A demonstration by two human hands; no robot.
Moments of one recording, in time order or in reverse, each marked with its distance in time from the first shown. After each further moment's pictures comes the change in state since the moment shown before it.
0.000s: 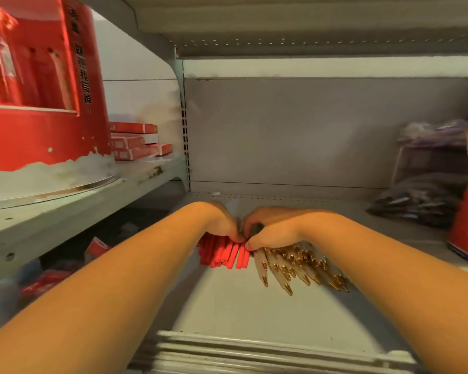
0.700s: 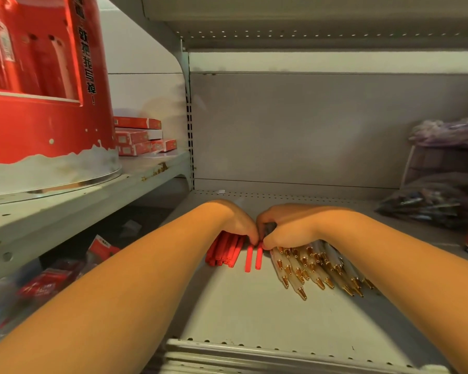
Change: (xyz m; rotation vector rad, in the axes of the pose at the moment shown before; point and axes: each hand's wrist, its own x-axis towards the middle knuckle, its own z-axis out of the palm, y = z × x) left_hand 0.014 0.011 -0.003 0.192 -0.128 -0.019; right_hand -0.002 -0.001 -0.006 -0.029 -0.031 0.074
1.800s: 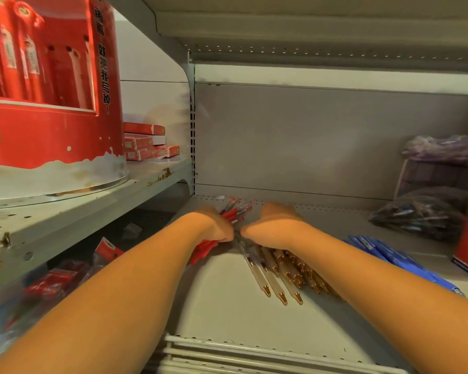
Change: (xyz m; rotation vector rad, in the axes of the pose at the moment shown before) left_hand 0.010 -0.042 0.001 -0.271 0.336 -0.004; right_hand 0.007 -0.043 0.004 0.157 0.288 0.372
